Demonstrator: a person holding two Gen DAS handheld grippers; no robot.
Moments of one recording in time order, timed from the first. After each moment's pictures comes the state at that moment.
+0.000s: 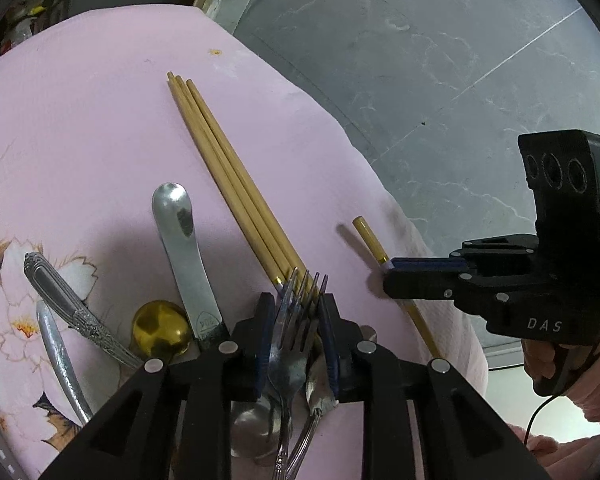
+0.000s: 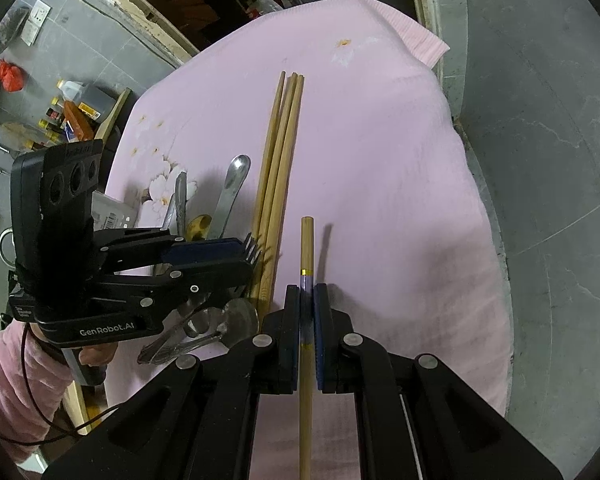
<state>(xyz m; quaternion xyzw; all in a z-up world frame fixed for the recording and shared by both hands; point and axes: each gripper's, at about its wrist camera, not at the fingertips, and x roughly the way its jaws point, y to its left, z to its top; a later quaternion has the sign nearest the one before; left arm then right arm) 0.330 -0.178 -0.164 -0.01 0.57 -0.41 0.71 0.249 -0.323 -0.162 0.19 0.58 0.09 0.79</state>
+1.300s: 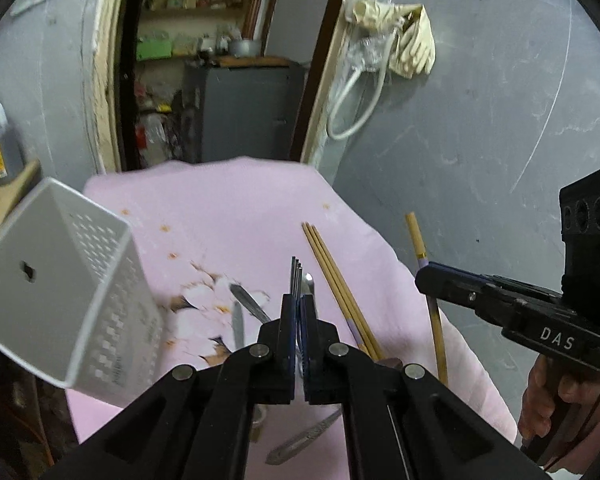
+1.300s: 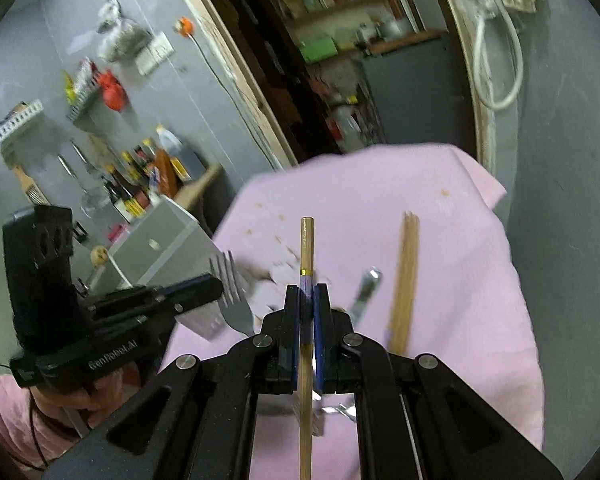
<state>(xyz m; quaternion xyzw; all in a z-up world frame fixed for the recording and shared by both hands) 0.231 -0.064 -0.040 -0.03 0.37 -0.22 0.90 0.202 -0.267 -0.056 0.17 0.35 0.16 0.91</state>
